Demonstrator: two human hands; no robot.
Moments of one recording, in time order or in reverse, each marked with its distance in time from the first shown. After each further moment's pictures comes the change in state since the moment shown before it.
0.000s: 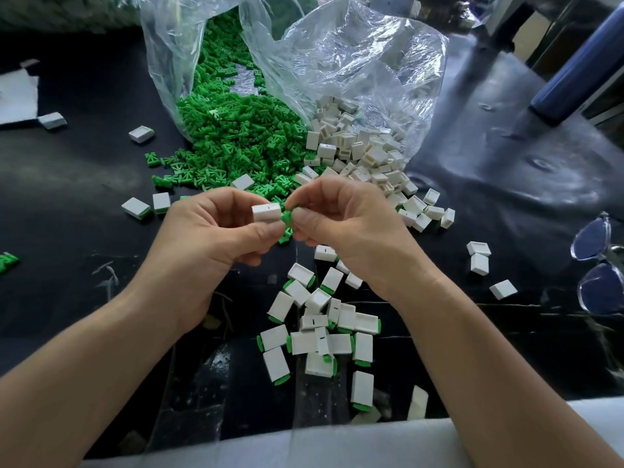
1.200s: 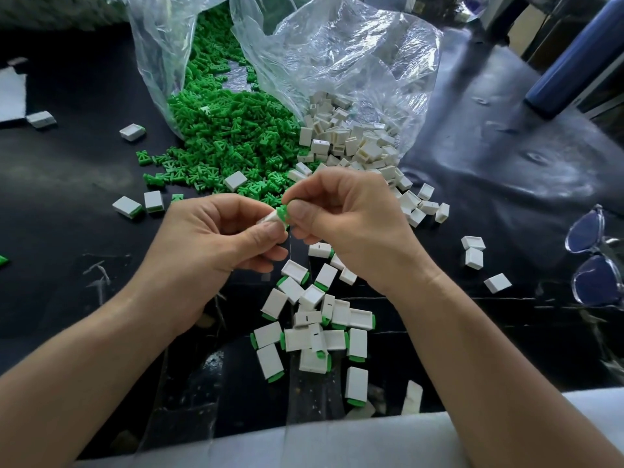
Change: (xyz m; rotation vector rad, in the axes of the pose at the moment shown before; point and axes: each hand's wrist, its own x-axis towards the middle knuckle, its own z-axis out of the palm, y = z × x) left_hand -0.004 -0.001 0.003 0.047 -0.072 -0.009; right_hand -0.001 0.001 -0.004 -0.109 0.072 -0.082
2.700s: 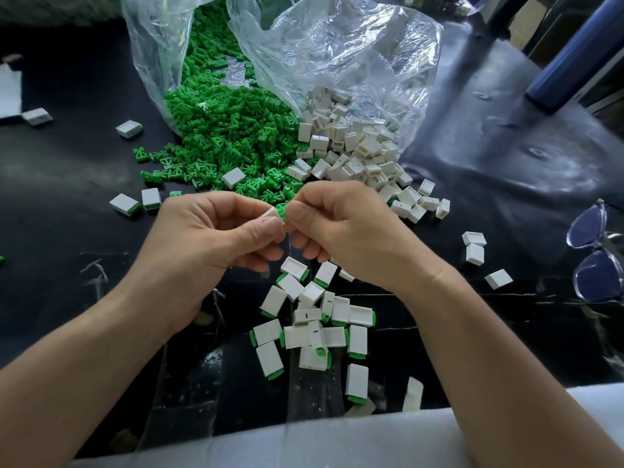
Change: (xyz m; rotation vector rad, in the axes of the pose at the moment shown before) left_hand -0.001 0.002 -0.001 0.006 -0.002 -0.008; right_hand -0.002 -0.001 -0.004 -0.181 -0.171 0.115
